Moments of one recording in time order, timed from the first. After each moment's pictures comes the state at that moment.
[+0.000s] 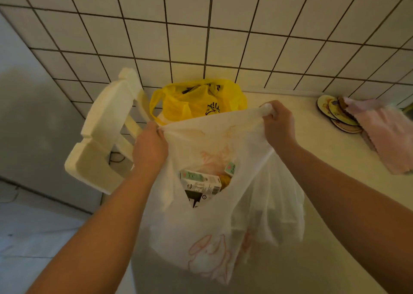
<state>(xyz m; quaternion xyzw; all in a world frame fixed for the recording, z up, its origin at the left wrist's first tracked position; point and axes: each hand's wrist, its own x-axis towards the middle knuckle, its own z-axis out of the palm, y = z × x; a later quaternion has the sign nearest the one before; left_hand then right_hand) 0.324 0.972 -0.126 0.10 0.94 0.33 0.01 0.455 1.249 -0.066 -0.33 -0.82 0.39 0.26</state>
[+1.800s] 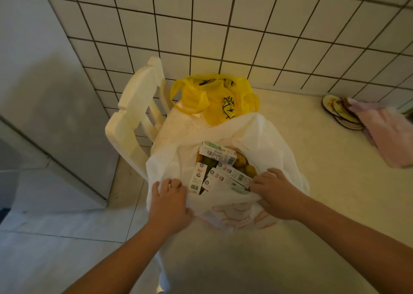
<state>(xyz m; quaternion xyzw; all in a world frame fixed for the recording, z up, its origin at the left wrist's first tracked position) 0.499 0.857 -0.191 0.32 0.94 0.04 0.11 0.615 1.137 -0.108 0.04 -0.98 0.01 -0.18</state>
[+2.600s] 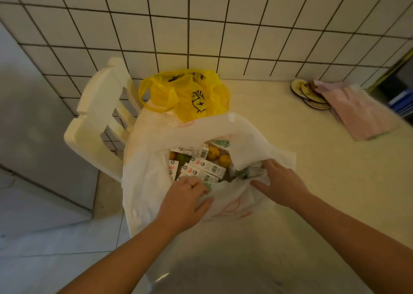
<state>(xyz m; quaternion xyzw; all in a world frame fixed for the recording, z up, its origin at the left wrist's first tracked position) 0.542 0.926 -0.180 0.51 0.82 0.26 -0.01 0.676 1.184 -0.116 -0.23 -0.97 0.09 -0.08</state>
